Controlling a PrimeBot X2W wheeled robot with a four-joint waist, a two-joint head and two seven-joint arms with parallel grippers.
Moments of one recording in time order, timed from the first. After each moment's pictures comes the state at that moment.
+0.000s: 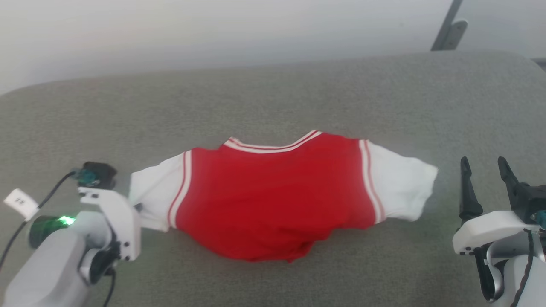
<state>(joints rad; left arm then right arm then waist) -0.48 0.51 -0.45 0.57 -0.69 -0.02 0.38 -0.21 -0.05 -0.25 0.26 -0.02 0.13 -0.18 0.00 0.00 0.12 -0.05</state>
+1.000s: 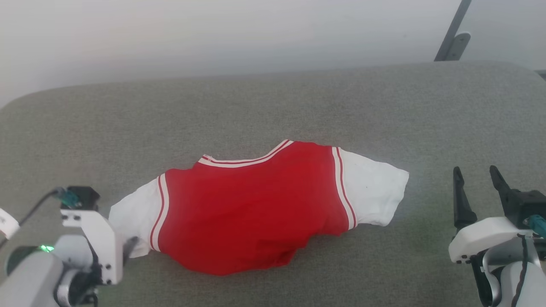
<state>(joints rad) -0.33 0.61 -0.42 0.40 -0.79 0.04 0.53 -0.18 -0.07 -0.22 0.25 0.00 0.13 -0.15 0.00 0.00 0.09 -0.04</state>
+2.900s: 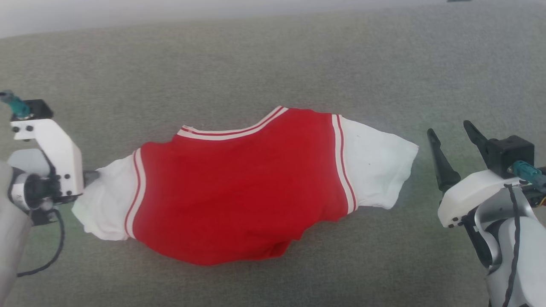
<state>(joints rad) -0.77 0.63 -0.45 0.70 -0.84 0.01 0.81 -0.31 -0.20 0.00 0.18 0.12 0.13 0.04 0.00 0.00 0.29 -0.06</state>
